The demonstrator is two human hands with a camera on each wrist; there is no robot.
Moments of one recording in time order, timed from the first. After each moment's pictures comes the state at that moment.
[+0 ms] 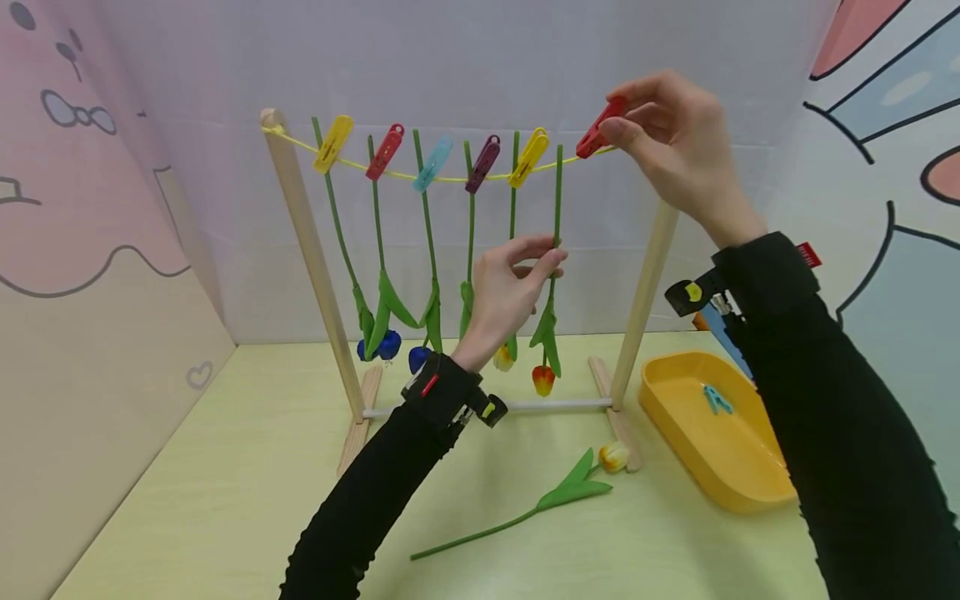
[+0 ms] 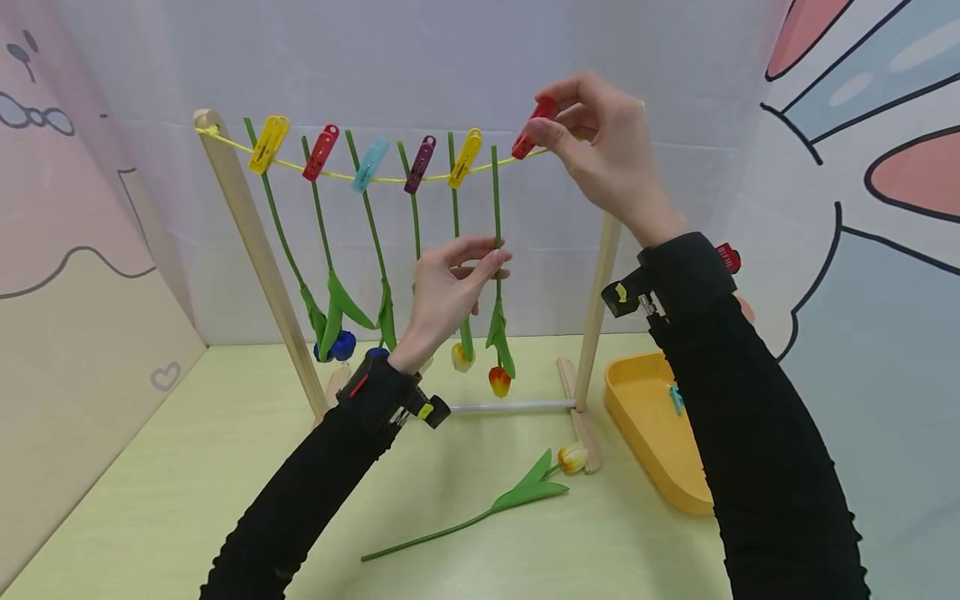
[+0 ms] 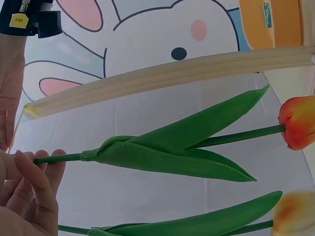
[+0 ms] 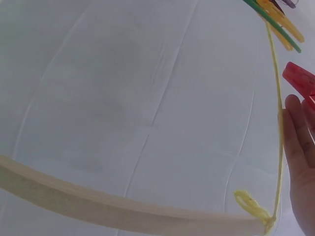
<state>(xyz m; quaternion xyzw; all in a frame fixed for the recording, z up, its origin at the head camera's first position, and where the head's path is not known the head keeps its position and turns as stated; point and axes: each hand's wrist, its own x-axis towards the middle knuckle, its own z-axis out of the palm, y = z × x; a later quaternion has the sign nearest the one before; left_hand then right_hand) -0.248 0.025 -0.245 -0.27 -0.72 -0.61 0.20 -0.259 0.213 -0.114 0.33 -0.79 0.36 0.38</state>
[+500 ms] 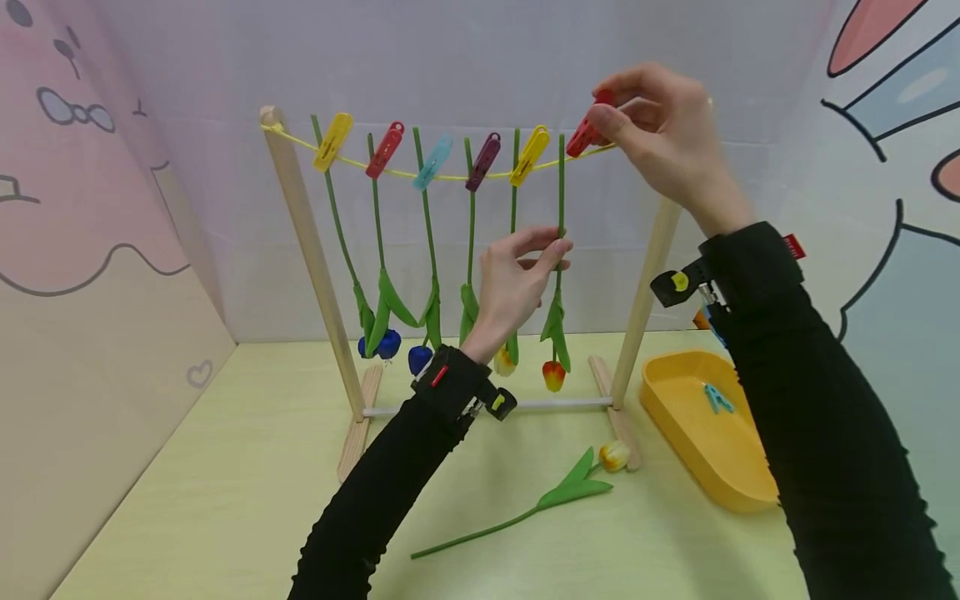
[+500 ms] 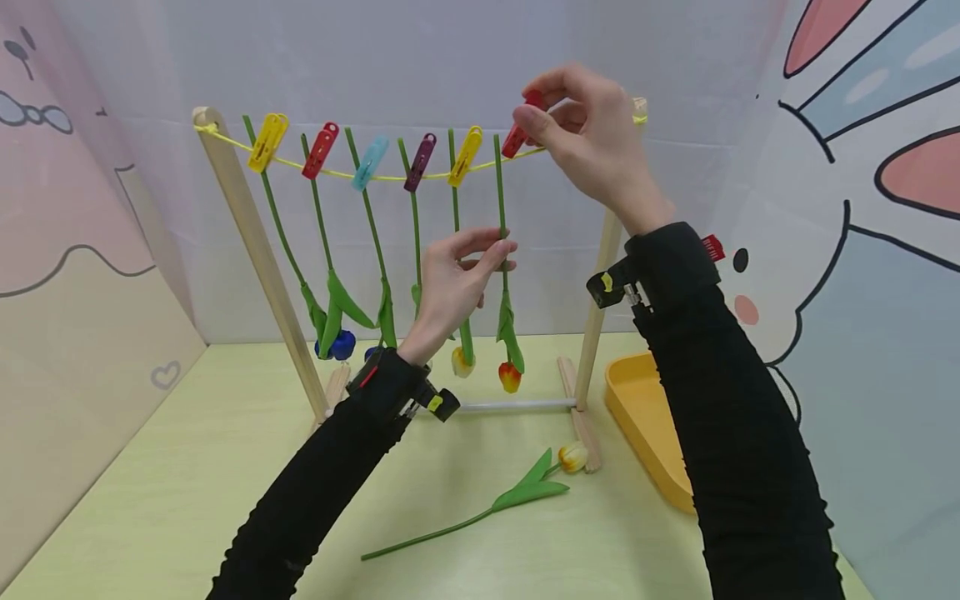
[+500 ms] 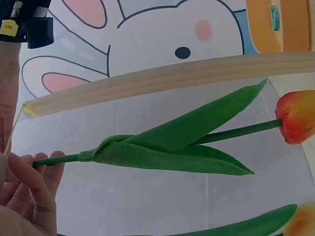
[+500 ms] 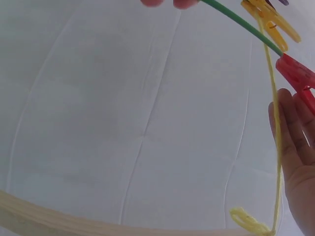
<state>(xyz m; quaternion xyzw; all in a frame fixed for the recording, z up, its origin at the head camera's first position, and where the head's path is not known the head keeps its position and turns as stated) -0.253 0.034 -0.241 -0.27 -0.70 -0.63 0.21 -0.263 0.202 -0.107 0.32 -0.80 0.38 0.34</state>
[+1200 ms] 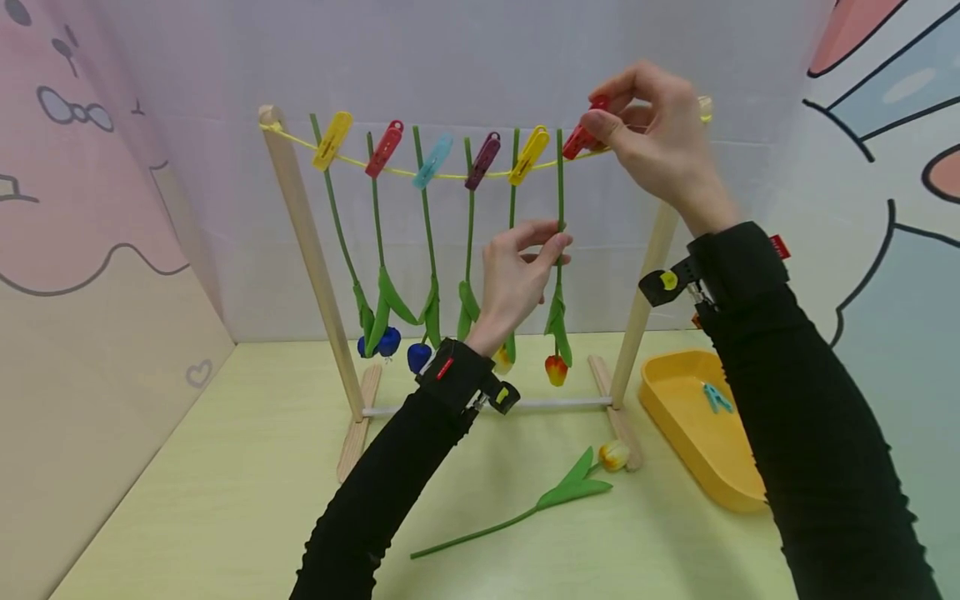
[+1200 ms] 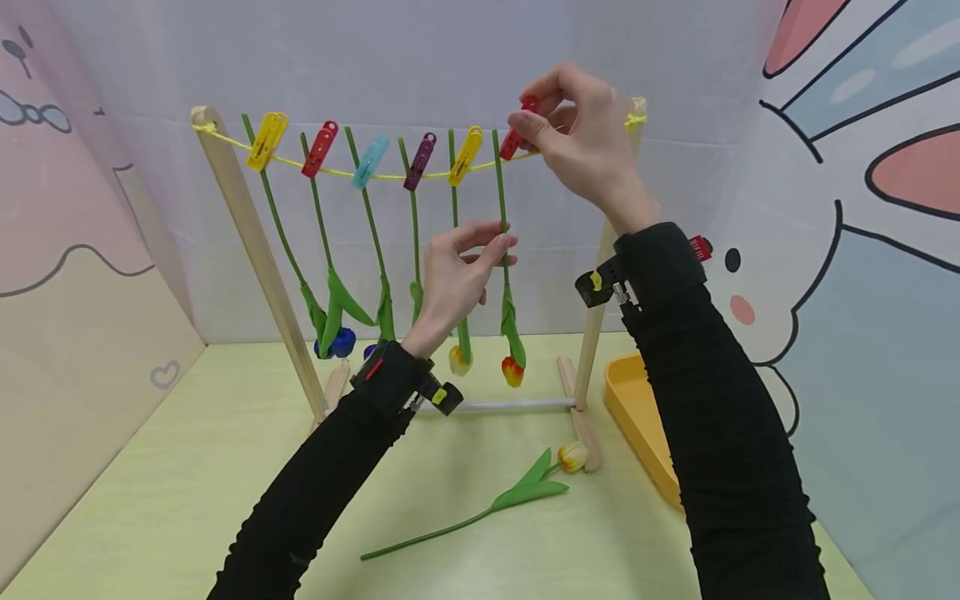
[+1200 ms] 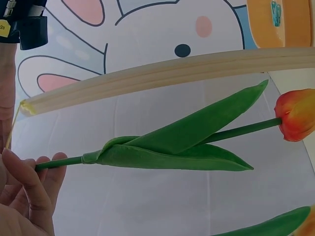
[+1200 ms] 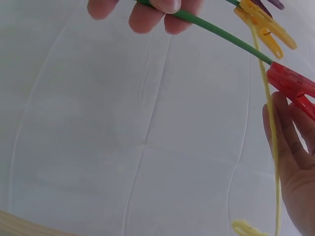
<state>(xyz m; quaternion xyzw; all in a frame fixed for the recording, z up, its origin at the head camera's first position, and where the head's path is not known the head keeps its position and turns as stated) -0.255 0.037 -0.236 -0.26 -0.71 -0.62 0.21 -0.267 0.196 -0.107 0.30 -0.80 0.41 0.32</state>
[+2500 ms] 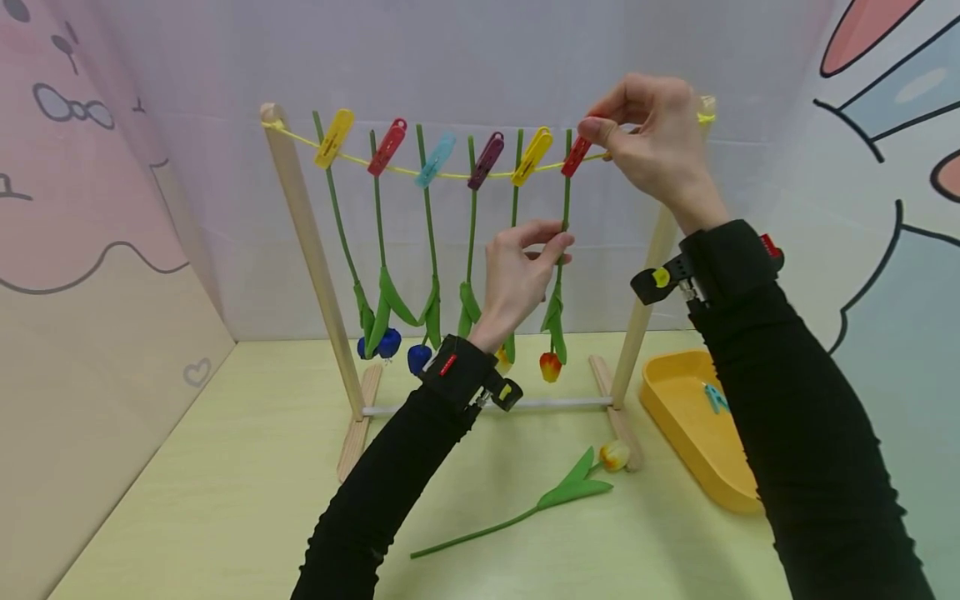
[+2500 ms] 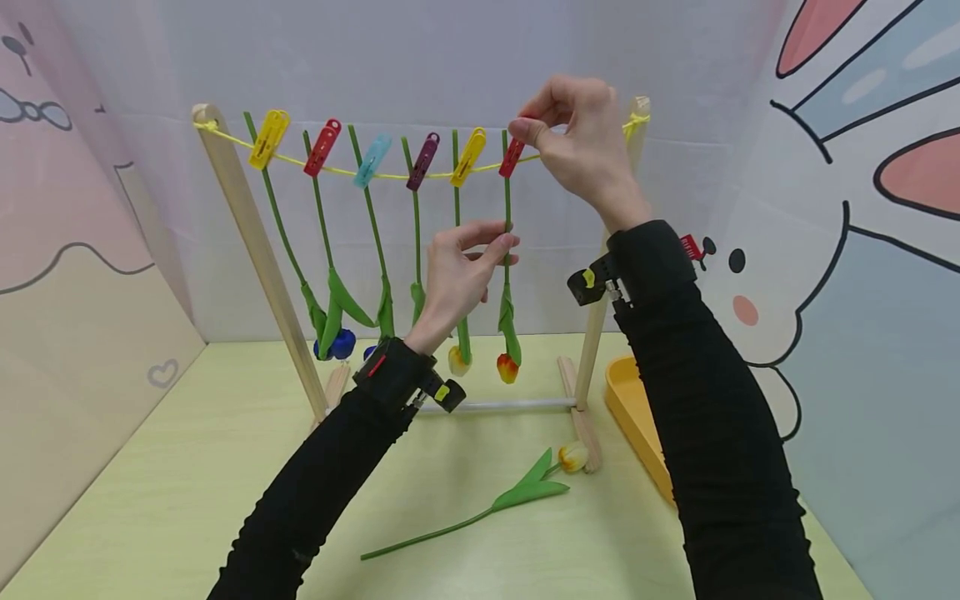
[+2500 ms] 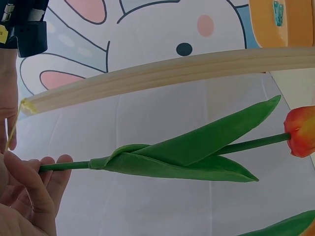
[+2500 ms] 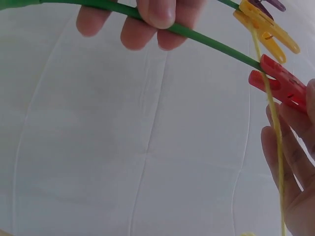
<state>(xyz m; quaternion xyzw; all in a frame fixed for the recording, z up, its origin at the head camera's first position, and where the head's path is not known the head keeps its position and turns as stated) -0.260 0.037 -0.235 -0.26 -0.72 -0.60 0.22 -0.273 0.191 -0.109 0.26 -0.81 0.39 0.36</state>
